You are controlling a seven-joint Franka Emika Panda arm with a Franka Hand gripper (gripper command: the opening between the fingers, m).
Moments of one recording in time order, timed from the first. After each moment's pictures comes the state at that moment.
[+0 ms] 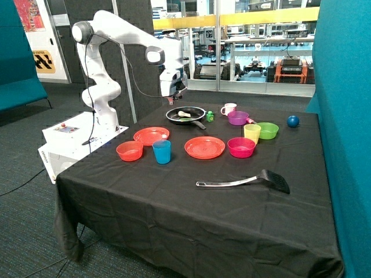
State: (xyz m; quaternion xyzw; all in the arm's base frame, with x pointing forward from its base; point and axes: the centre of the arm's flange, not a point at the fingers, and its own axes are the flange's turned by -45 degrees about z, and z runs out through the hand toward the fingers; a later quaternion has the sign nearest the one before) arm 0.499 -0.001 0.449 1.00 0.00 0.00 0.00
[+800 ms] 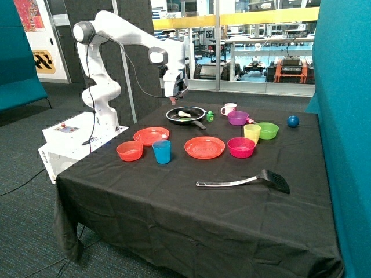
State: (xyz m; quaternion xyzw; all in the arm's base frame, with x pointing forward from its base) arm 0.496 0.025 0.439 1.00 0.05 -0.01 0.00
